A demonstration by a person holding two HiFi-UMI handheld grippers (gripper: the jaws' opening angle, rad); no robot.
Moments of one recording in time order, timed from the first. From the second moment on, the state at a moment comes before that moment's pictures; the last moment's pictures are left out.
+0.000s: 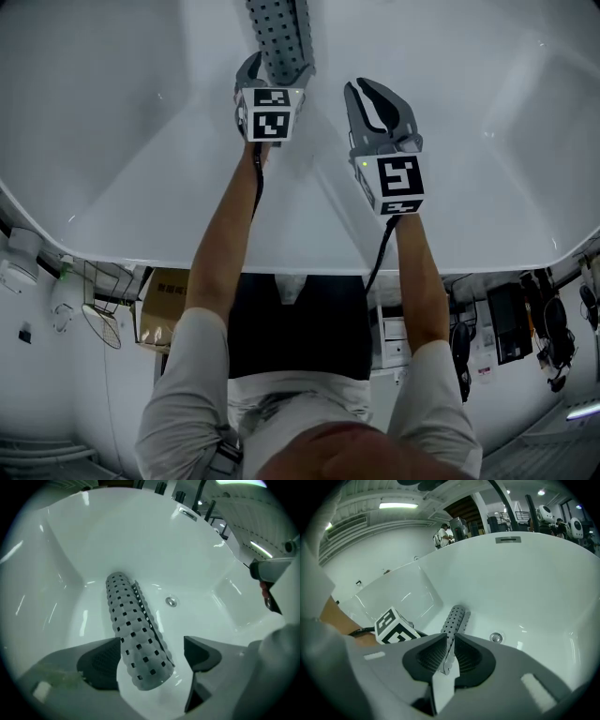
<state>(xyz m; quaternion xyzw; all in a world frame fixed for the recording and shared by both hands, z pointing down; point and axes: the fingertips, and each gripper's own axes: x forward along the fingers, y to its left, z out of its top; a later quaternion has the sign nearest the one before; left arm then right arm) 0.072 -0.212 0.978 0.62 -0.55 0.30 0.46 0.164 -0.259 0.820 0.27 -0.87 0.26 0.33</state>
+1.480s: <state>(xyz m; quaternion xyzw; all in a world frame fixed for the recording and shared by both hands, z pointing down) 0.062 -0.201 1.075 0.54 -0.59 0.28 0.53 0.162 -0.252 0.867 0.24 -0.86 0.27 0.35</state>
